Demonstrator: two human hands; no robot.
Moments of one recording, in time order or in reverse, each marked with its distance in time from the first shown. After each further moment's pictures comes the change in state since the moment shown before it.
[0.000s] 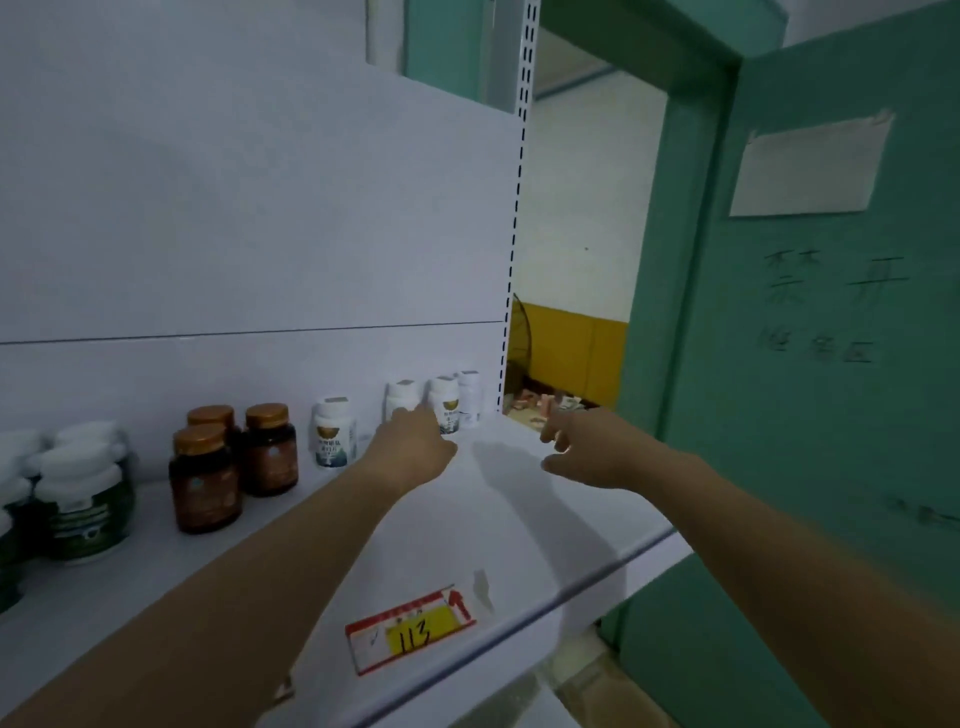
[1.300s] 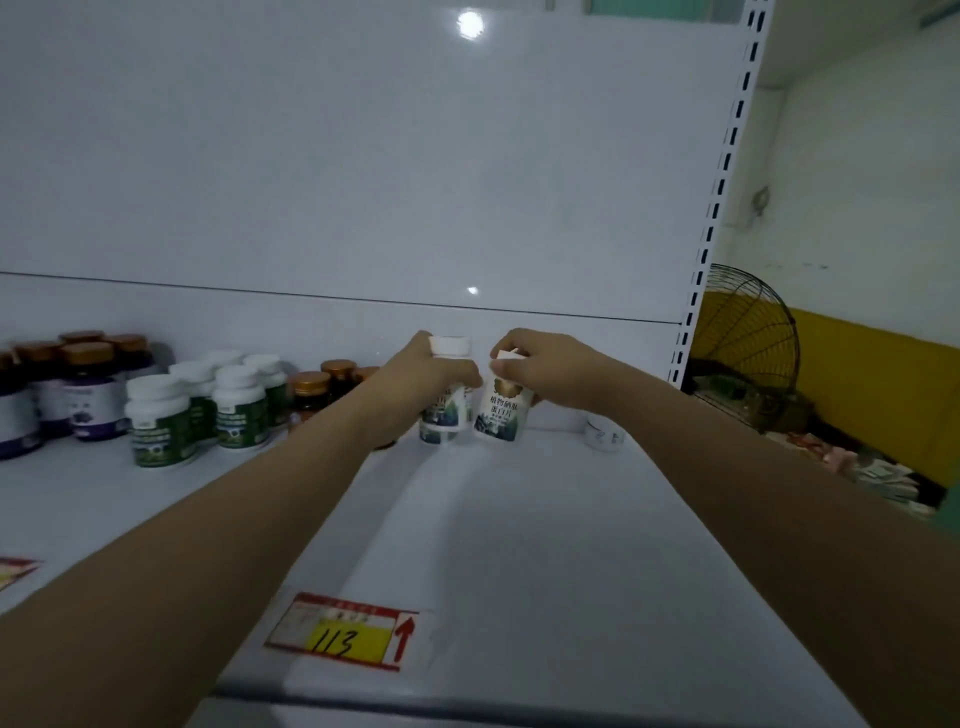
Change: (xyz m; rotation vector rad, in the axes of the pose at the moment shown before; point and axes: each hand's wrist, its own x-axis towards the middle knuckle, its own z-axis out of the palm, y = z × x) left_hand 0.021 -0.008 -0.028 -0.762 0.339 -0.279; right_hand 0.139 -0.056 -0.008 0.560 -0.175 -0.676
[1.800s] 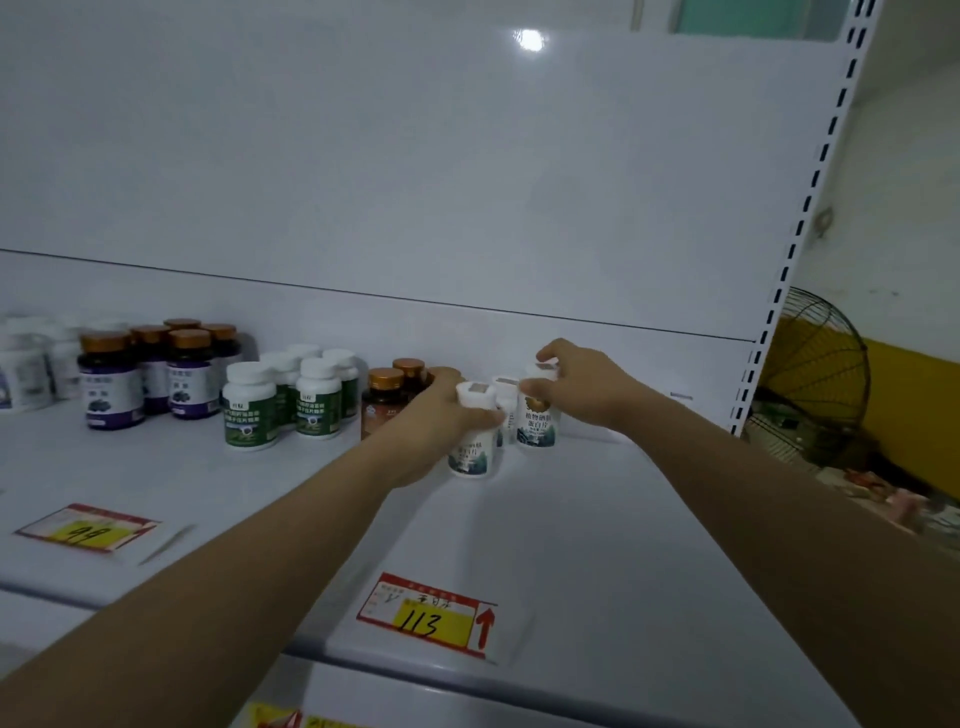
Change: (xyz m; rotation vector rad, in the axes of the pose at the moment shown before) left_hand -0.036 -0.036 -0.032 0.013 0.090 -0.039; right_hand 0.017 -0.012 0.036 -0.160 0.053 -0.040
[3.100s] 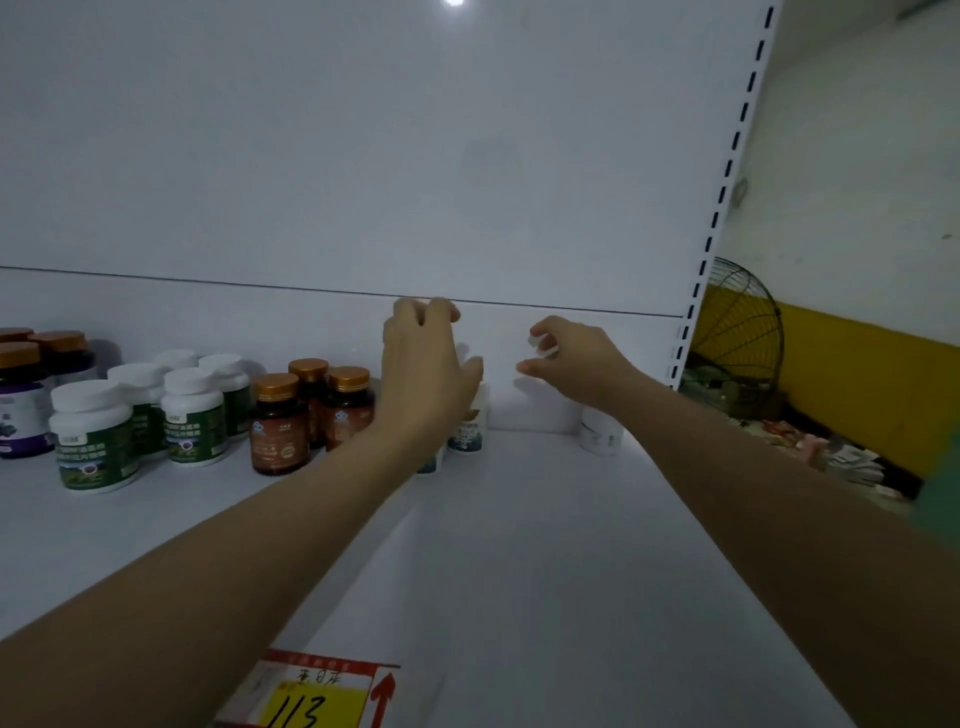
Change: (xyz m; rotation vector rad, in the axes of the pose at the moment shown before) left_hand 0.043 0.034 0.065 0.605 0.450 0.438; right_hand 0.027 0.070 -0.025 -0.066 0.168 0.078
